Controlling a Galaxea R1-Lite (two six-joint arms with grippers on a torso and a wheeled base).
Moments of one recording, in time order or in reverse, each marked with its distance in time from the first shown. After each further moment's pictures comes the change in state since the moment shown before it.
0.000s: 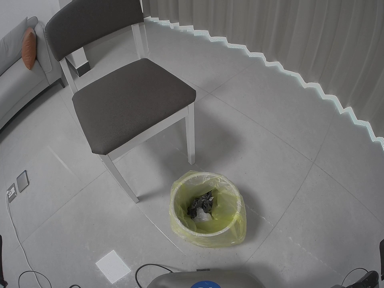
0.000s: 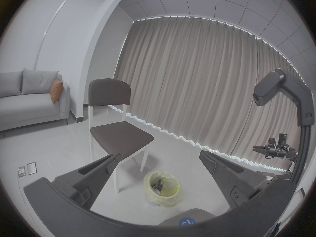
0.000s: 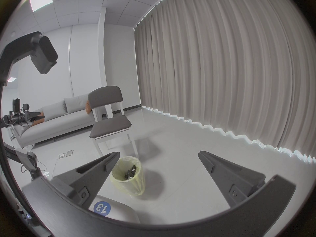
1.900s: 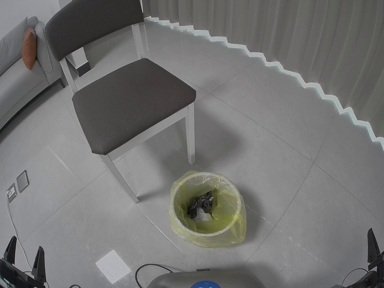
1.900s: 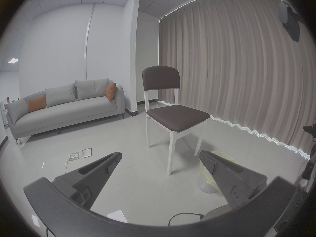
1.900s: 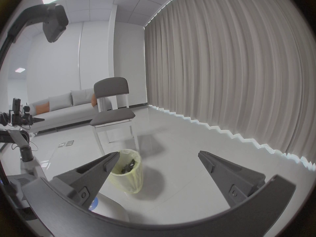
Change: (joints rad) left arm 0.213 -0.099 0.444 -0.203 0.099 0.069; right arm 0.000 -0.001 0.364 -0.410 -0.215 -0.017
